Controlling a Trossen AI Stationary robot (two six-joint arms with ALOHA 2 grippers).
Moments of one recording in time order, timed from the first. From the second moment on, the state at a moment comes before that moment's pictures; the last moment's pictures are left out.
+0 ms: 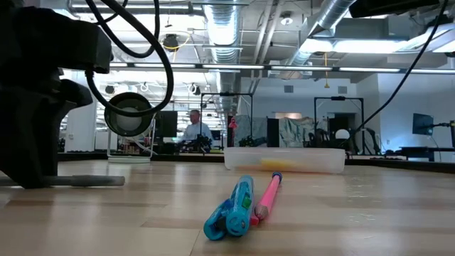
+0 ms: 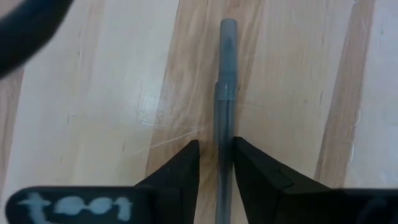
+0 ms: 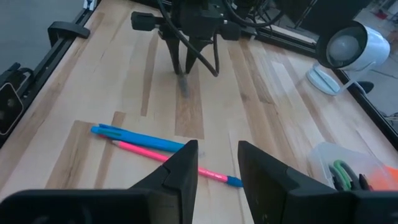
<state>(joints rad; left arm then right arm) -0.68 1.83 0.98 -0.61 -0.28 -0.85 0.86 1.59 0.93 -0.12 0.88 0.28</state>
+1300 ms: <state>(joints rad) -0.70 1.83 0.98 -0.57 -0.35 -0.61 0.86 1.59 0.93 -0.13 0.88 0.29</state>
